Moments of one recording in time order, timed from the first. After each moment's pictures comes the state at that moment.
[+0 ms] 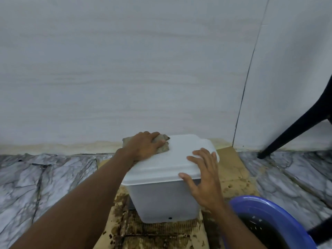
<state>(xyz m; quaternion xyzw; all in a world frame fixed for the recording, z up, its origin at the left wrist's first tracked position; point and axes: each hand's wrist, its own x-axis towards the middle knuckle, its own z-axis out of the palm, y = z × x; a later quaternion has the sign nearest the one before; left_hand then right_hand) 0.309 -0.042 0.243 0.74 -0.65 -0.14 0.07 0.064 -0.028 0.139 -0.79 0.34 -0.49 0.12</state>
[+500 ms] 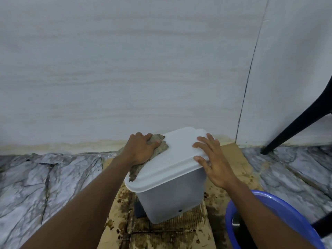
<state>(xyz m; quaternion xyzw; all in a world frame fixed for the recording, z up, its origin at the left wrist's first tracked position) 0.321 -0.011 0.238 0.79 -0.59 -0.14 0.11 0.040 -0.069 0.155 -0.84 0.35 -0.38 0.16</state>
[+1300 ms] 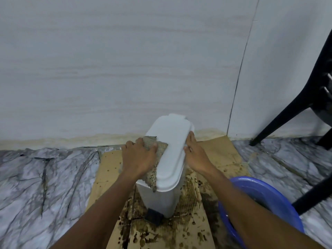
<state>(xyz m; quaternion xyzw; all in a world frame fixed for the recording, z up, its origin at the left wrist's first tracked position) 0.275 0.072 0.237 0.83 -0.50 -0.12 0.20 0.095 -0.021 0.184 -0.74 0.47 -0.26 0.40</state>
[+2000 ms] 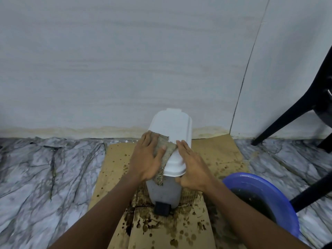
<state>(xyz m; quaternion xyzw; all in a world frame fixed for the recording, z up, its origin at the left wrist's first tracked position) 0.284 0.106 0.196 0.73 -0.62 -0.09 0.28 0.091 0.057 0.180 -0.88 0.37 -0.21 0.20</state>
